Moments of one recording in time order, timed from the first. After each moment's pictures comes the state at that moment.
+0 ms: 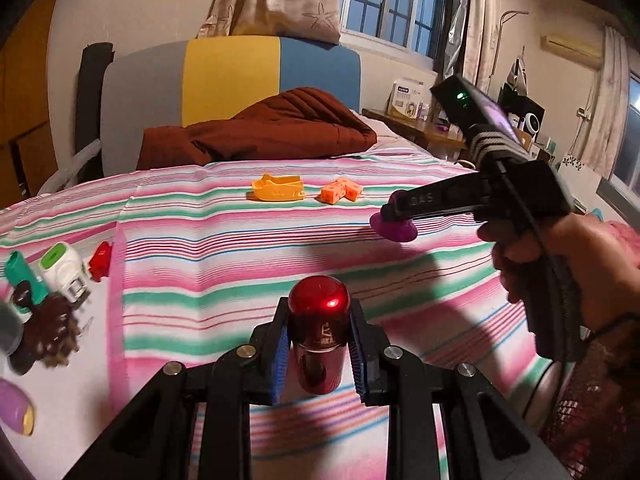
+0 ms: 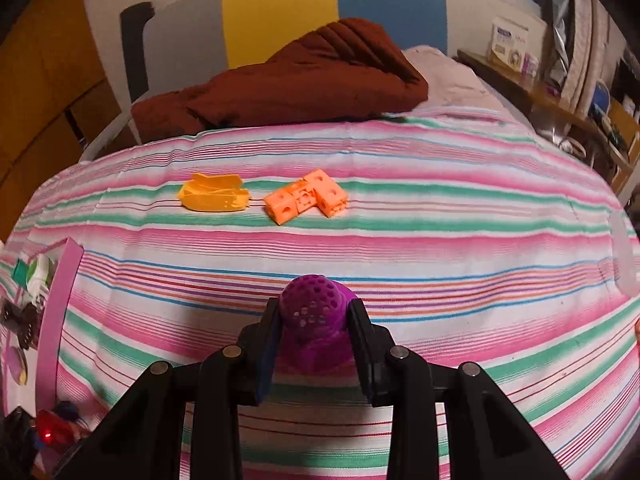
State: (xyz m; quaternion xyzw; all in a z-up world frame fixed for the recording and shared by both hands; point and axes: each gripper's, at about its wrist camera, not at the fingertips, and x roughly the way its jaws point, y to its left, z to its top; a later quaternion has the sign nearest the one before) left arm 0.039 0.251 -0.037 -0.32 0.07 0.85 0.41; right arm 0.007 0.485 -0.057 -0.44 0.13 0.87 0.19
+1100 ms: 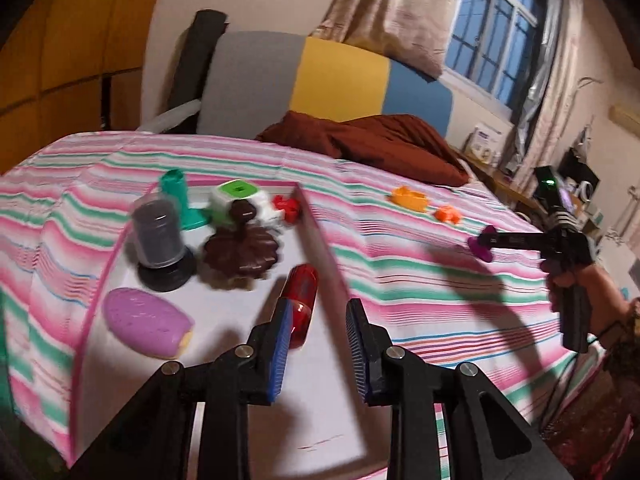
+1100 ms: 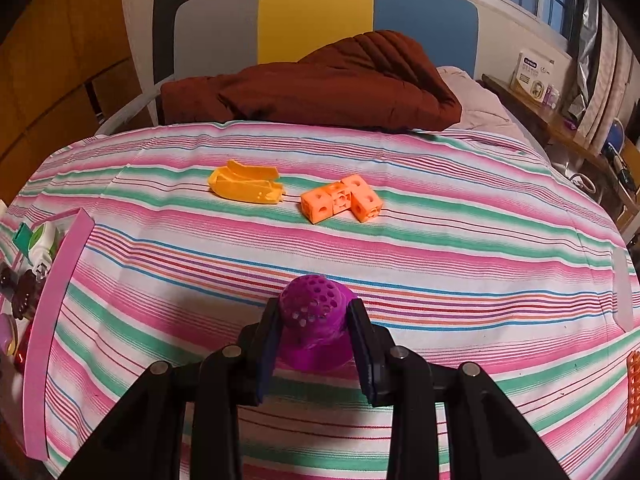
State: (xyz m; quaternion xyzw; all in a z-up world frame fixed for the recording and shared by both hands) left arm 0.005 0.087 -0.038 -0.35 -0.02 0.89 0.29; right arm -0.001 0.461 -0.060 -0.45 0.08 0.88 0.16
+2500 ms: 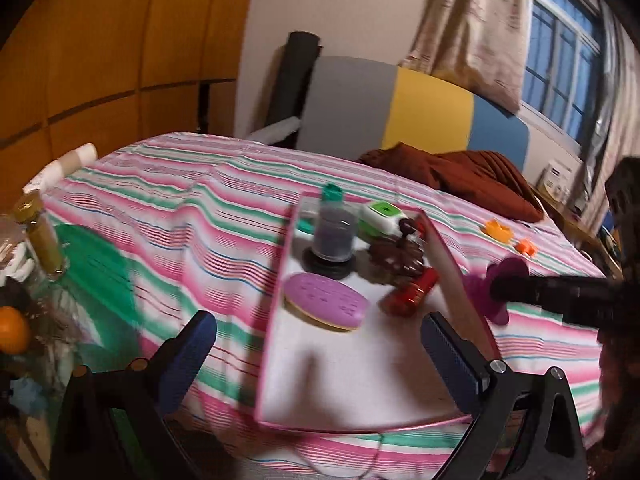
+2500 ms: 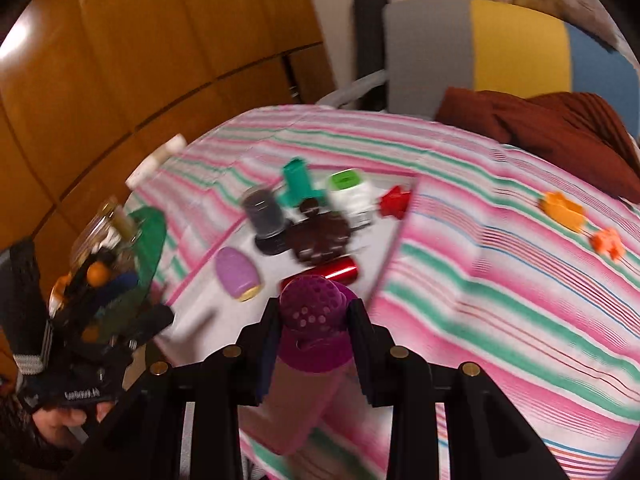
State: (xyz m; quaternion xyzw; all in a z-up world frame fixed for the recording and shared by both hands) left arm 0.027 -0.019 -0.026 -0.32 -0.04 0.94 0.14; right arm 0.005 0.209 -0.021 -0.42 0.06 0.90 -0.14
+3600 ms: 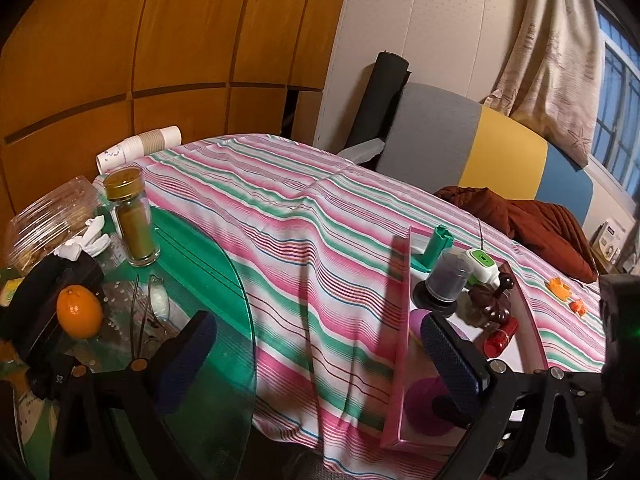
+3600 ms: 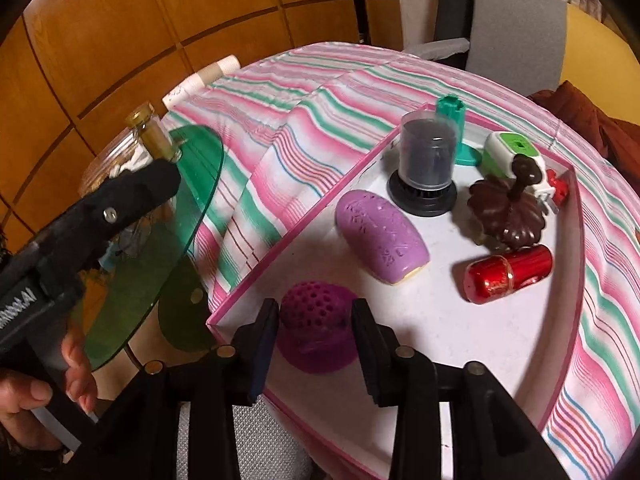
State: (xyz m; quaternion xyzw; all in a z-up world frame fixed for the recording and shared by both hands) left arm 0.020 -0.097 -0.020 -0.31 -0.09 0.95 0.02; right arm -0.020 0.086 -0.067 -0.48 0.00 0.85 -0.20
